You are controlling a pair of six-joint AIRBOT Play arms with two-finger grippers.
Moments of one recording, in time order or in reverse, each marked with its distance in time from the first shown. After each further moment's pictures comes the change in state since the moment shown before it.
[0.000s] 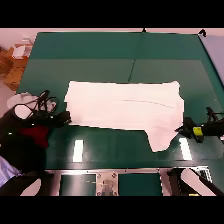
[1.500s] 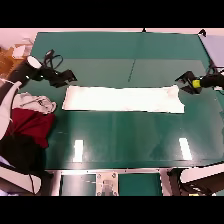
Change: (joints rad) left arm 0.072 -0.737 0.897 -0.038 -0.043 0.148; right arm 0.174 -0.679 0.845 0.167 -0.164 -0.110
